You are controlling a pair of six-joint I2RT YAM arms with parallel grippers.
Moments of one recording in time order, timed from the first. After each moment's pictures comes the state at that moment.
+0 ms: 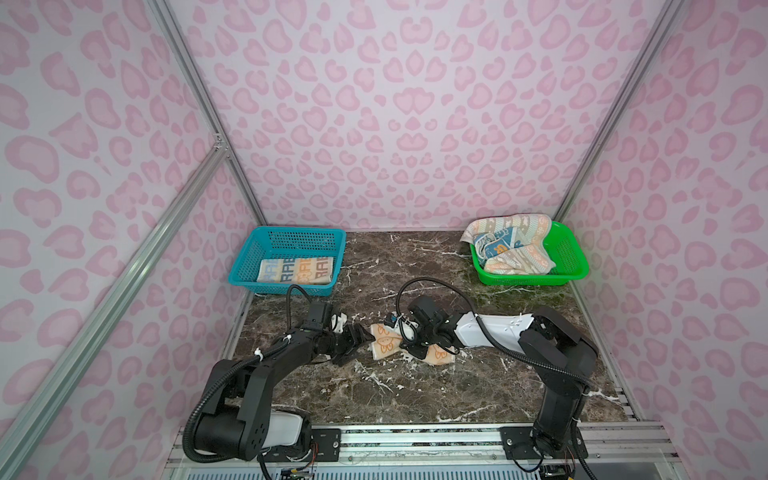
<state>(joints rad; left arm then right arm) -0.23 1.41 0.54 -0.21 0.65 -0.79 0.84 1.84 1.02 -0.19 -0.27 -0.28</state>
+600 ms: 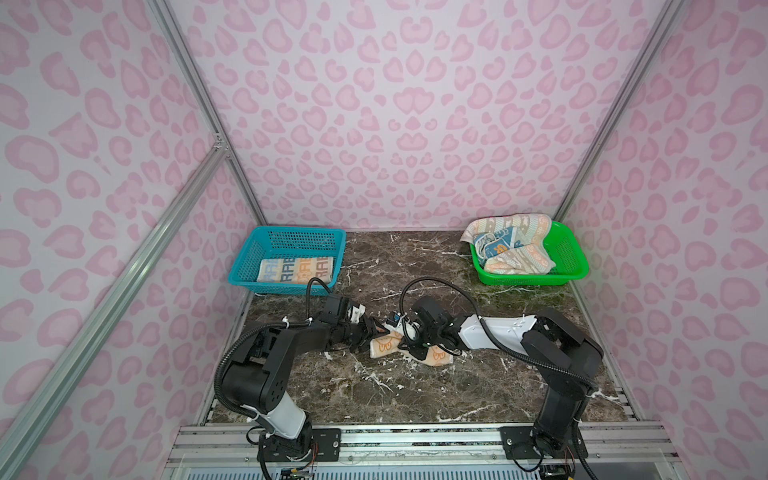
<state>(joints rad) -0.30 1.64 0.61 0.02 0.74 -0.86 0.83 1.81 0.96 -0.08 -0.33 -0.25</state>
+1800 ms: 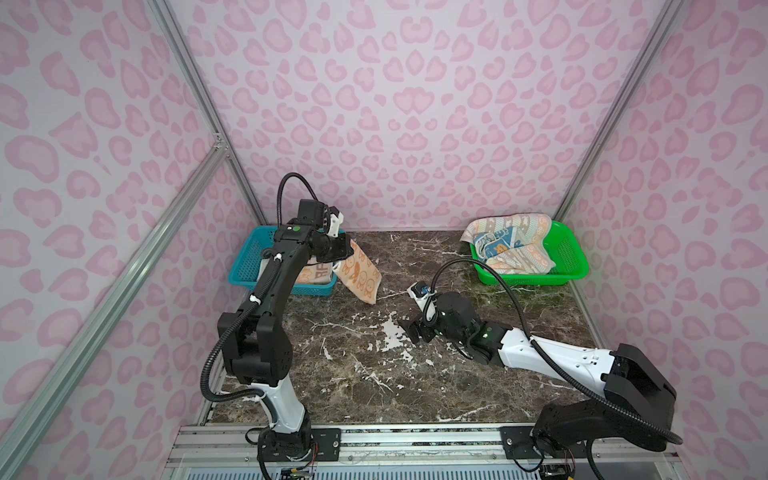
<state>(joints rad) -0.08 1.81 1.79 -0.91 0.38 -0.17 0.88 1.42 0.85 0.06 0.08 0.08</state>
